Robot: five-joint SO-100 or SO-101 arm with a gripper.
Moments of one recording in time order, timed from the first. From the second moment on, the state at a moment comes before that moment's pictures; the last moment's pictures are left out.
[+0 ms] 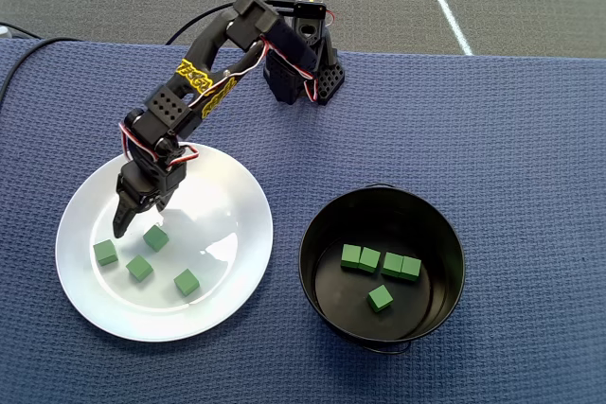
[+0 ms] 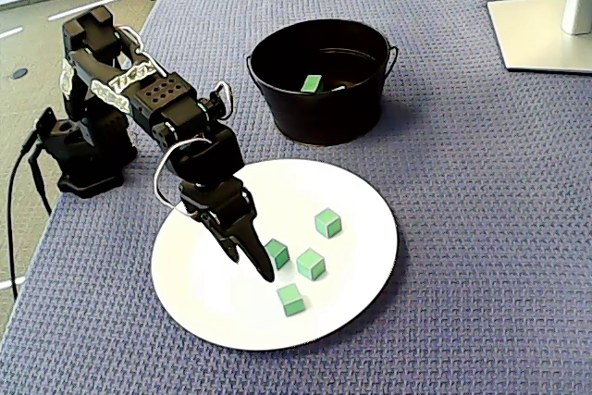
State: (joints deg) arm 37.4 60.6 76.5 60.0 11.7
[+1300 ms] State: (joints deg) arm 11.7 88.2 40.4 80.3 -10.7
